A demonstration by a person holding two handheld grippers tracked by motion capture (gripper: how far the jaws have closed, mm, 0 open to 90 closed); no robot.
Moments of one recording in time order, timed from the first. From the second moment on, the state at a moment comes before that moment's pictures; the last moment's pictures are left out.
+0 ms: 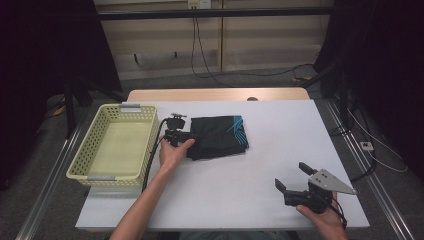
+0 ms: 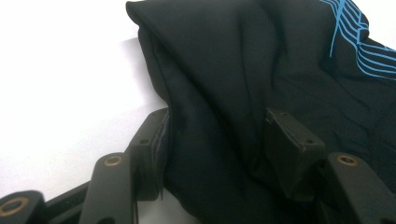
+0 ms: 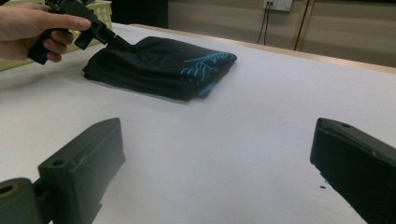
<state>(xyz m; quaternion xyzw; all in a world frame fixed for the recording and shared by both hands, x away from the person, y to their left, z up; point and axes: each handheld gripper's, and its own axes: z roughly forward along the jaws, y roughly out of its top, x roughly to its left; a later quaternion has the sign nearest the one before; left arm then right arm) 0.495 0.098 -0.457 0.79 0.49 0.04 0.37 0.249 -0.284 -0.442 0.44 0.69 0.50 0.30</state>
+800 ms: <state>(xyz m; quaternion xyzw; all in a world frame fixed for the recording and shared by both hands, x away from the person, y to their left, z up) 0.487 0.076 -0.452 0.81 0.46 0.04 0.37 0.249 -0.285 -0.443 0.44 0.69 0.49 0.30</state>
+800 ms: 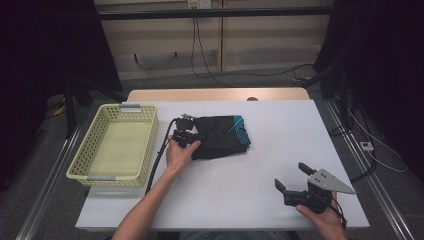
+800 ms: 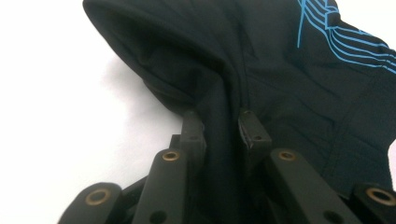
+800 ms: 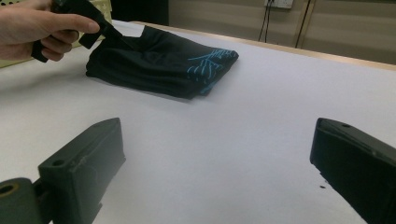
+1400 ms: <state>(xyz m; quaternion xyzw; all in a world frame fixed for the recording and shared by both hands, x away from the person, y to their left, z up) 0.470 0.079 -0.425 0.79 0.41 0.07 0.45 0.249 -0.284 -0.442 0.43 0.69 0.50 0.30</state>
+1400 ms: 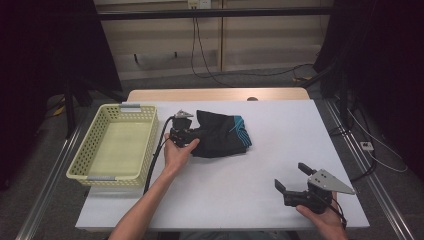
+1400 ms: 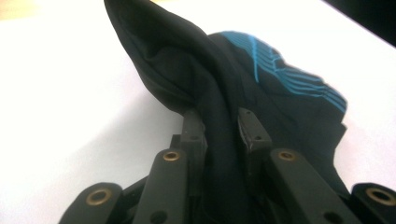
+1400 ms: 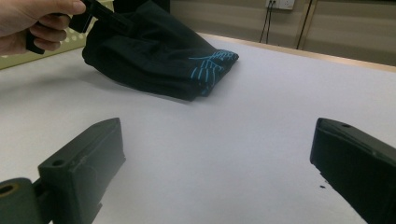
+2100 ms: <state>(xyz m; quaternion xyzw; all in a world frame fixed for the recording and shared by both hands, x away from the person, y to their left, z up) 0.461 0.082 -0.395 0.79 0.37 0.08 0.49 0.249 -0.285 -0.442 0.44 0.69 0.50 0.30</state>
